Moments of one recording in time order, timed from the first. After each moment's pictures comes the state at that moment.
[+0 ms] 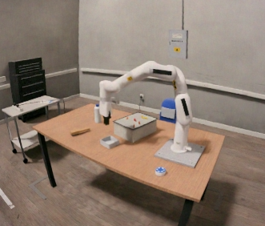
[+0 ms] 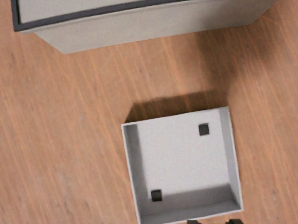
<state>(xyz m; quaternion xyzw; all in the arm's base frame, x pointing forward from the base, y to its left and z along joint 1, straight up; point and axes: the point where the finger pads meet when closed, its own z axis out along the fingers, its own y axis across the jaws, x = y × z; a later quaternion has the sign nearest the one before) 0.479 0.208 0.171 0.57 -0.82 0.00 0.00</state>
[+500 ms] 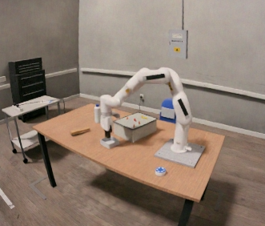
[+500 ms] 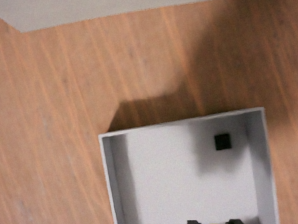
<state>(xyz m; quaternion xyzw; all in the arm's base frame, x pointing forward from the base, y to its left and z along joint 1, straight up) 0.475 0.206 0.069 0.57 -0.82 0.00 0.00</state>
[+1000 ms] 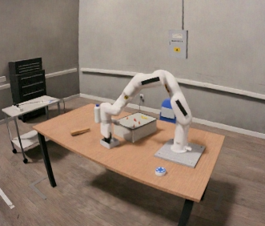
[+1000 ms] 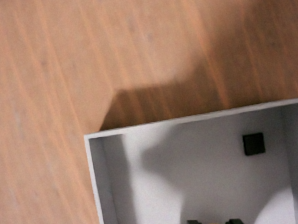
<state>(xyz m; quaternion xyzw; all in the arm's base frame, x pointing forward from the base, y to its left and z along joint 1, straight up) 0.479 0.208 0.015 0.57 -0.82 0.00 0.00</state>
